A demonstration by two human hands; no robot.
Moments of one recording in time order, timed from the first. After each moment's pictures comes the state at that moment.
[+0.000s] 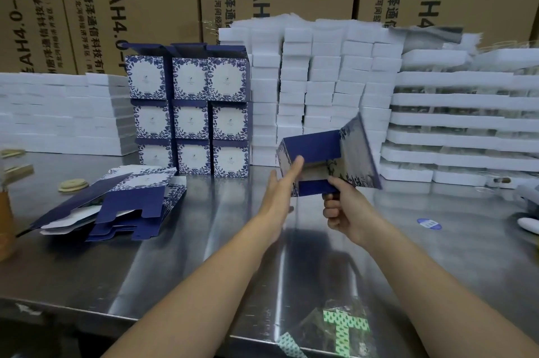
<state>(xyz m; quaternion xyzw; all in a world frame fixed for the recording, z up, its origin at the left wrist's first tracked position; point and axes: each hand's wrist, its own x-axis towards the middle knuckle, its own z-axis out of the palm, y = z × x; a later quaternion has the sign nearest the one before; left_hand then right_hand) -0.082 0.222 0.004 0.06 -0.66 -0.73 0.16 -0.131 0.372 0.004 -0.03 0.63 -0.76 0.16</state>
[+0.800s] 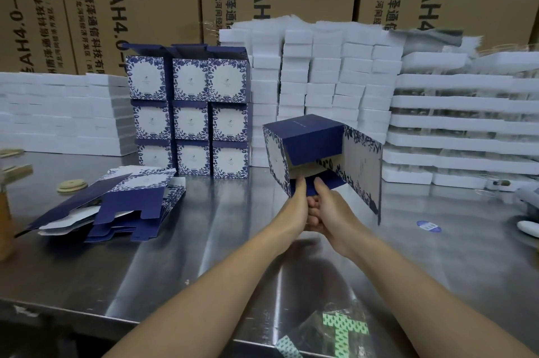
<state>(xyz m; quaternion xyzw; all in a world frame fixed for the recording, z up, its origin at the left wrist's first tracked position) -0.109 0.244 -0.018 0.07 -0.70 -0.70 0.09 -0.104 0.340 0.000 -0.13 0.67 -0.72 0.10</state>
